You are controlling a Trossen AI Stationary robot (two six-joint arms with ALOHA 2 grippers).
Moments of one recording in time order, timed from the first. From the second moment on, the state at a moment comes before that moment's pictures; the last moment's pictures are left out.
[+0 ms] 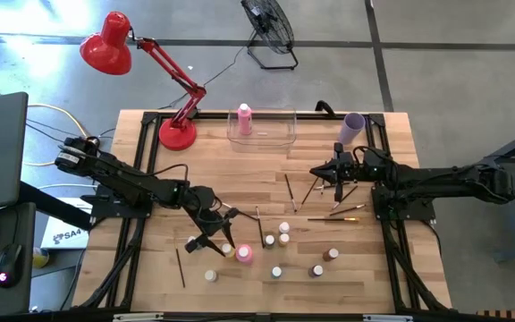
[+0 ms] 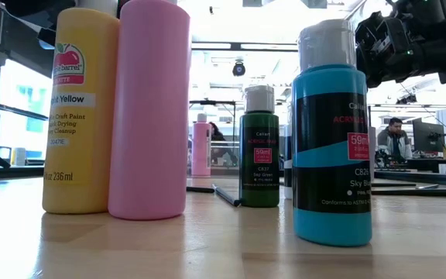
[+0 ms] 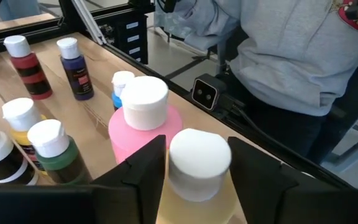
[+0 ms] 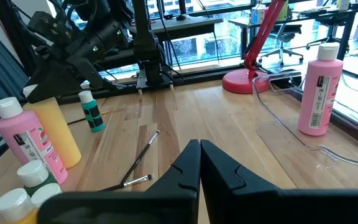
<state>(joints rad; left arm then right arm) -0.24 1.39 0.65 0.36 0.57 0.20 -0.27 0.79 0.19 0.49 -0.19 0.11</state>
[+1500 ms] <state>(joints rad) -0.24 1.38 0.65 0.34 0.53 0.10 -0.27 0.79 0.19 0.48 -0.19 0.11</state>
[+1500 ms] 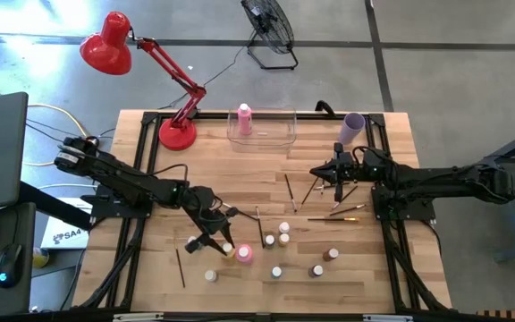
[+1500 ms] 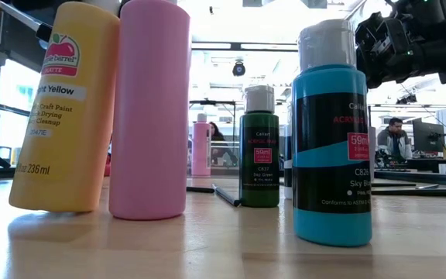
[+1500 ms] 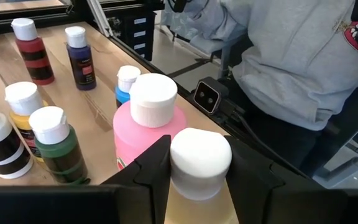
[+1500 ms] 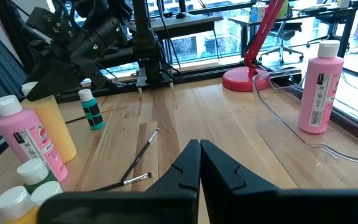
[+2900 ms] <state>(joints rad) 0.14 0.97 0.65 -0.13 0.42 0.26 -0.27 0.79 0.19 0.48 -0.18 0.10</state>
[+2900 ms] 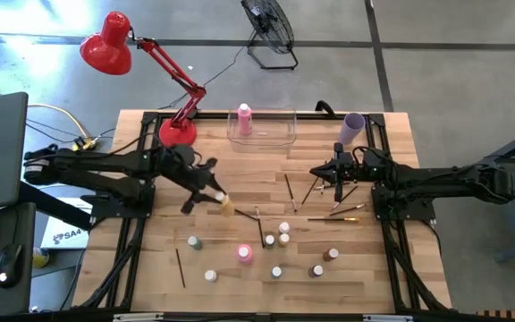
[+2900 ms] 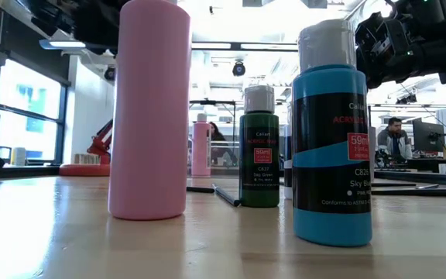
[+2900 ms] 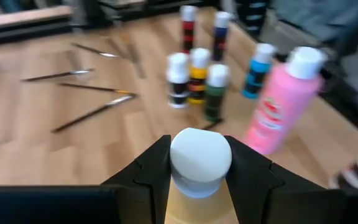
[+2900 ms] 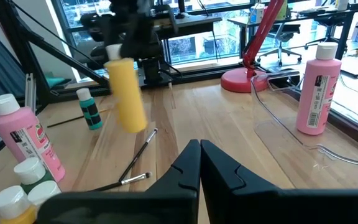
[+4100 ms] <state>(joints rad) 0.26 1.18 0.93 0.08 -0.41 0.11 -0.27 0.79 0.19 0.48 -0.18 0.07</state>
